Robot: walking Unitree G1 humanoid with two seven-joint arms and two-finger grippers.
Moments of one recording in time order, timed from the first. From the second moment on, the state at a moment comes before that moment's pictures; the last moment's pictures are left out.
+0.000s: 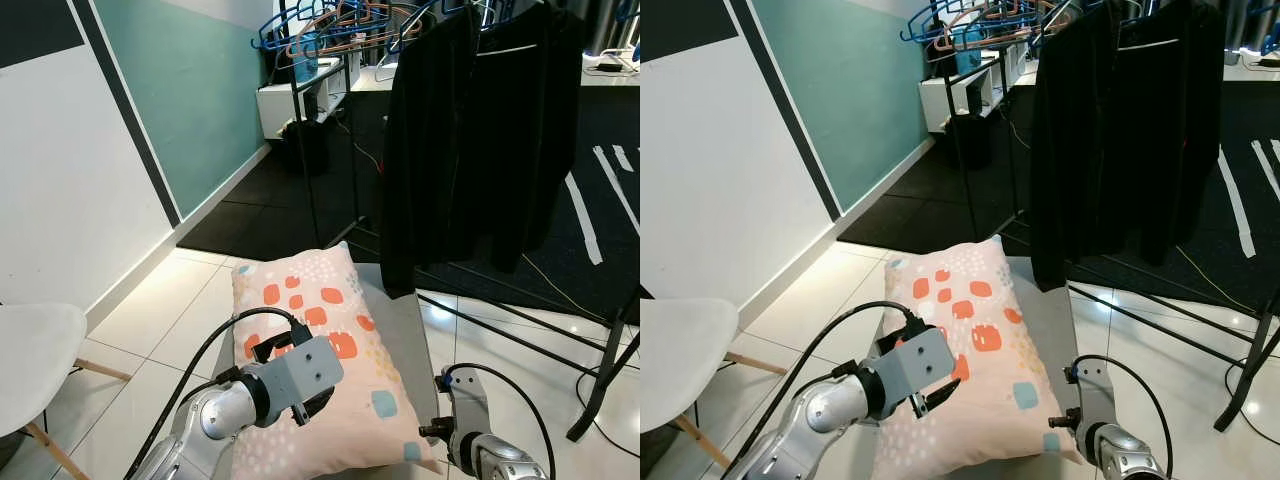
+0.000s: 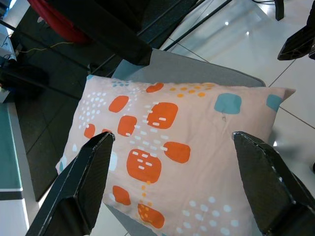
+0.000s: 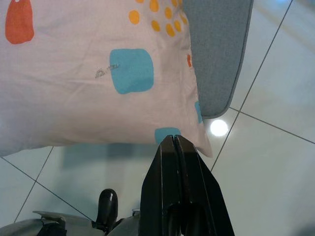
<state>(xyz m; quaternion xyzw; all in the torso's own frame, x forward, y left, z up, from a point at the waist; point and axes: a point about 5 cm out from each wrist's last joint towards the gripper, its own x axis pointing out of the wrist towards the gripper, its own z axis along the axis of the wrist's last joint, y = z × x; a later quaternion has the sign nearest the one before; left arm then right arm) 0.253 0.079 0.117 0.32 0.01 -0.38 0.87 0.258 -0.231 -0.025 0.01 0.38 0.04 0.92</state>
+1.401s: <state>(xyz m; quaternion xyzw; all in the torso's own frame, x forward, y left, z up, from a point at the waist) 0.253 0.079 0.117 0.32 0.02 -0.38 0.87 0.258 -0.231 -0.025 0.01 0.38 0.04 0.92</state>
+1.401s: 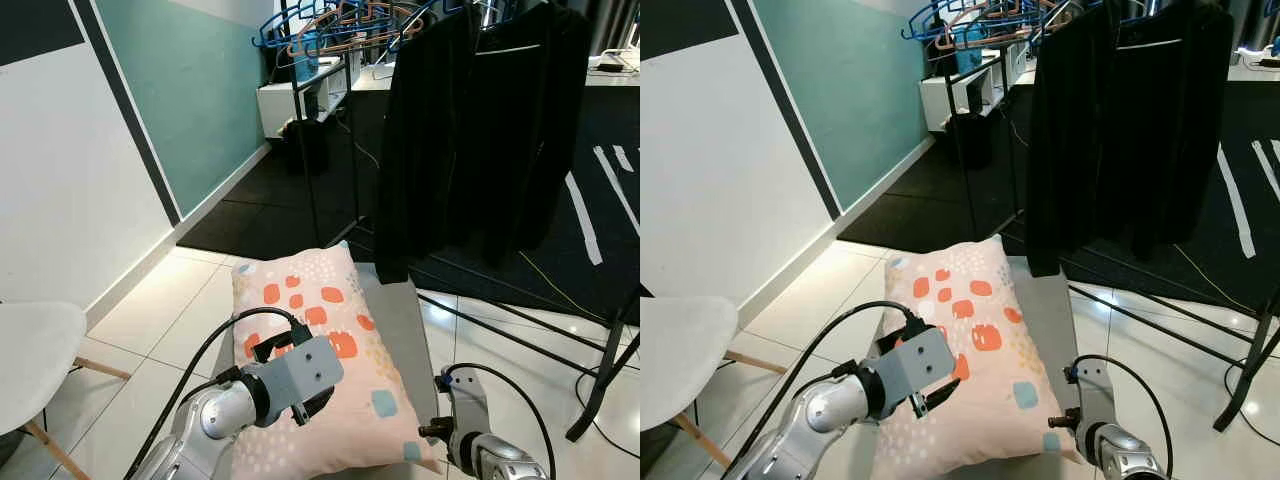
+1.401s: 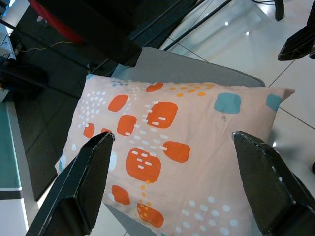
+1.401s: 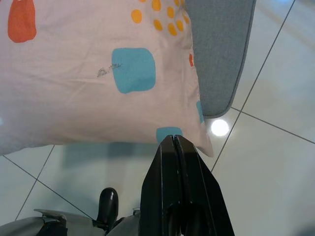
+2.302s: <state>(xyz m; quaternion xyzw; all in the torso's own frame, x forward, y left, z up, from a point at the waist) 0.254 0.079 0.118 0.32 0.01 -0.38 0.87 0.259 -0.231 -0.025 0.01 0.38 0.05 0.92</state>
